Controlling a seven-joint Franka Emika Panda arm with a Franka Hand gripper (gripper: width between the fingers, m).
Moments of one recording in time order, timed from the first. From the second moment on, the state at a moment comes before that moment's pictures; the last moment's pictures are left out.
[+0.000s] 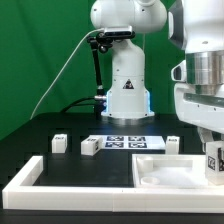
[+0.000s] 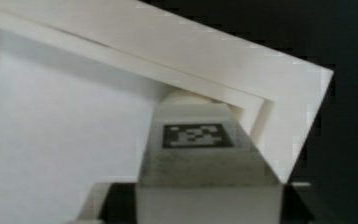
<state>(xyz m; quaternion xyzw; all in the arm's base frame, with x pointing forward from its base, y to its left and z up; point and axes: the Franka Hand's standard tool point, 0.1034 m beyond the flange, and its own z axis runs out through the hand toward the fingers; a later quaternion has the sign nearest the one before) 0.620 0.115 0.074 -0.78 0.62 0.01 0.05</state>
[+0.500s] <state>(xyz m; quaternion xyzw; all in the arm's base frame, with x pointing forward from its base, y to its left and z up) 0.620 0.117 0.073 -0.67 0.74 0.02 0.06</state>
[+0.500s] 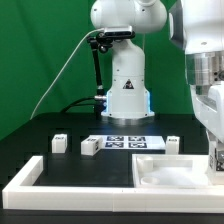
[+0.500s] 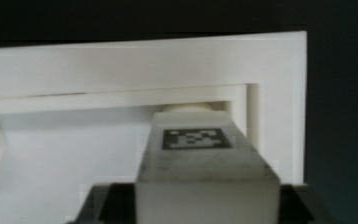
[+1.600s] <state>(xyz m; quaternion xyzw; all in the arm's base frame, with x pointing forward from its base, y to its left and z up) 0.619 0.130 0.076 -0.93 0.38 -0.01 0.04</state>
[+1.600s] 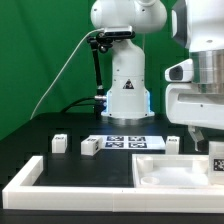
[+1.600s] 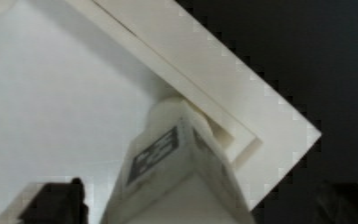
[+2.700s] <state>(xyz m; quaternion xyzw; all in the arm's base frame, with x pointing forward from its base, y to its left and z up) 0.622 0.121 0.076 -1.00 0.05 -0.02 0.02</state>
